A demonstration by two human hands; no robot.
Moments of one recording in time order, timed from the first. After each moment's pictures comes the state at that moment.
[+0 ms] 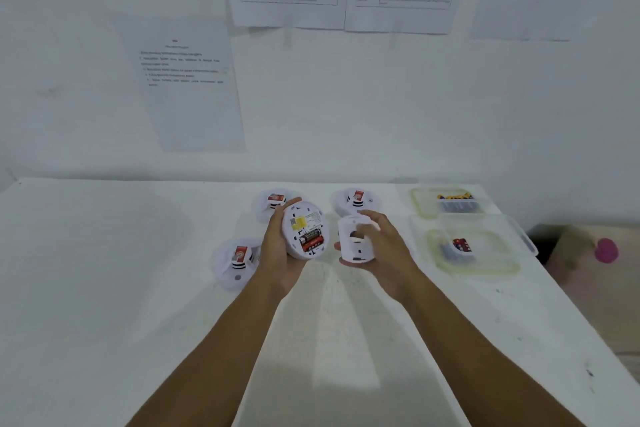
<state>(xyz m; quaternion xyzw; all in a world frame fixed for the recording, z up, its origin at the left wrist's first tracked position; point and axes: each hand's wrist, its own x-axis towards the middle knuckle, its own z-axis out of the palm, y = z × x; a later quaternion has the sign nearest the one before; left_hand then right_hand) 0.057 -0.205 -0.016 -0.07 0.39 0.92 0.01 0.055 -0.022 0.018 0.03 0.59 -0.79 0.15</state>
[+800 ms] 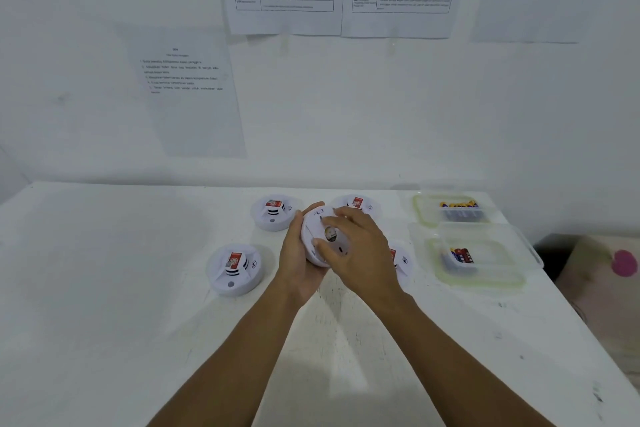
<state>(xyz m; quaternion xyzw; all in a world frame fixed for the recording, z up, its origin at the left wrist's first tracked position) 0.055 -0.160 -0.004 -0.09 0.32 0.94 0.06 0.051 -0.041 0.011 -0.20 0.90 -0.36 -0.17</state>
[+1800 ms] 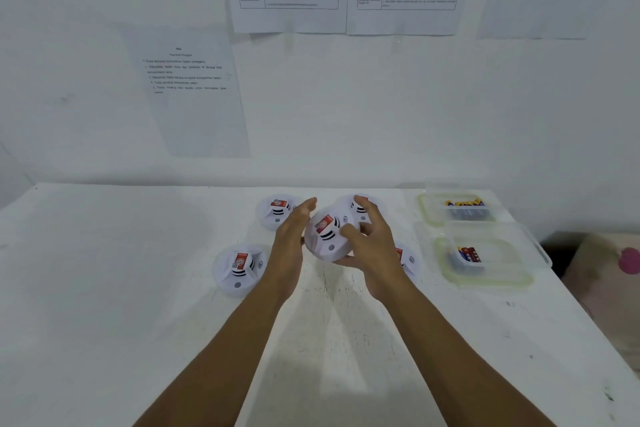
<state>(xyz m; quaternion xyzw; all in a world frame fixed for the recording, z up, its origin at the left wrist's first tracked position) 0.057 -0.184 0.007 -0.06 0.62 0.78 -0.08 0.047 -0.048 0.024 0.01 0.67 -0.74 0.07</state>
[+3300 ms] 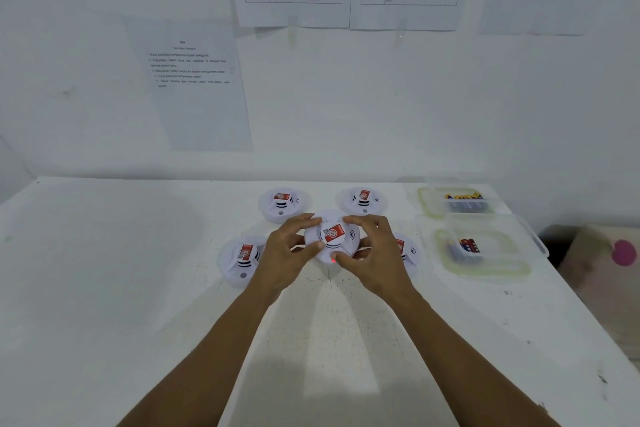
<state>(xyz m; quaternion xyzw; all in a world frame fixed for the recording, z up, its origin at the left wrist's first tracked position) 0.076 -0.212 -0.021 0.04 0.75 0.65 -0.12 0.049 -0.032 -0.026 -0.16 0.84 -0.52 -0.08</state>
